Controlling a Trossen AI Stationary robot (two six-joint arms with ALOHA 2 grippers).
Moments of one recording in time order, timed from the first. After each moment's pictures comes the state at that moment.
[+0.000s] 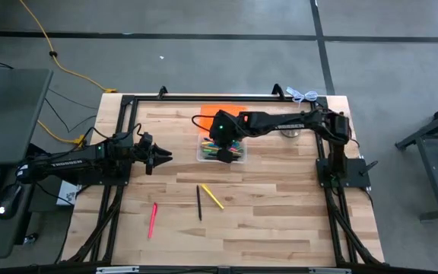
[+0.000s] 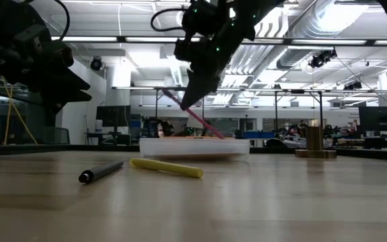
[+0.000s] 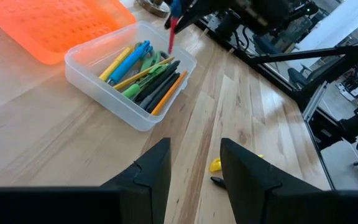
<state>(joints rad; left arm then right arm) 0.25 0.27 0.08 -0.12 0.17 -0.50 -0.20 1.92 1.49 -0.49 -0.04 -0.10</state>
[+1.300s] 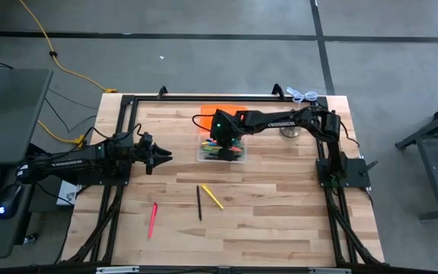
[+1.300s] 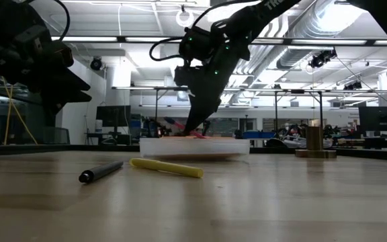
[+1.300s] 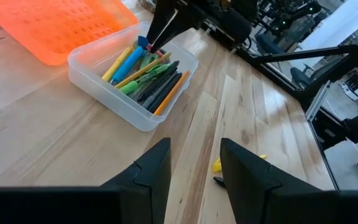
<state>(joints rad) 0.25 0.27 0.08 -0.12 0.16 -0.49 -0.26 2.02 1.49 -0.50 -0.10 -0.14</state>
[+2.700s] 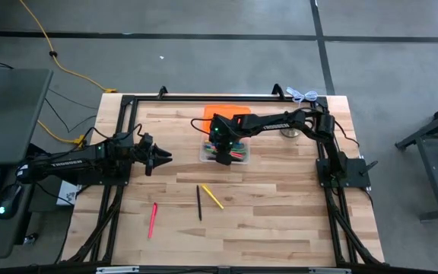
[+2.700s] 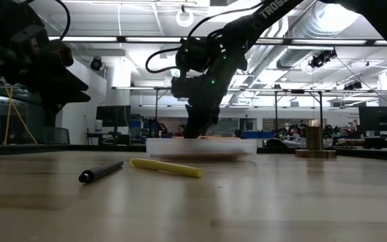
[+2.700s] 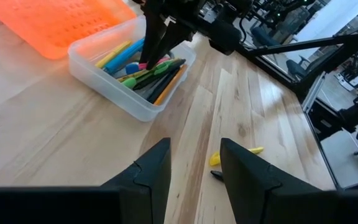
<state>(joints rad) 0.25 0.27 0.08 -0.13 0.19 -0.47 -0.25 2.08 1.49 -0.48 -0.17 -0.04</state>
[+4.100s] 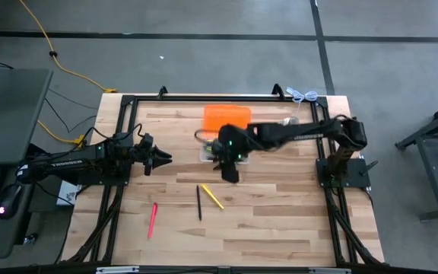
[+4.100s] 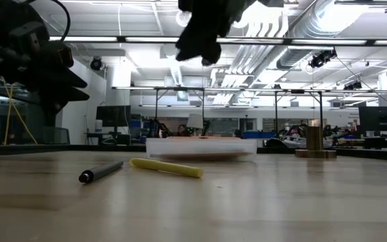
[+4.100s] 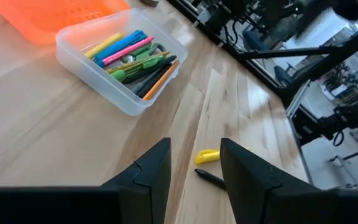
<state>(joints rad) 0.25 0.27 0.08 -0.12 0.23 -0.55 -0.04 1.77 1.49 -0.51 -0.23 0.10</state>
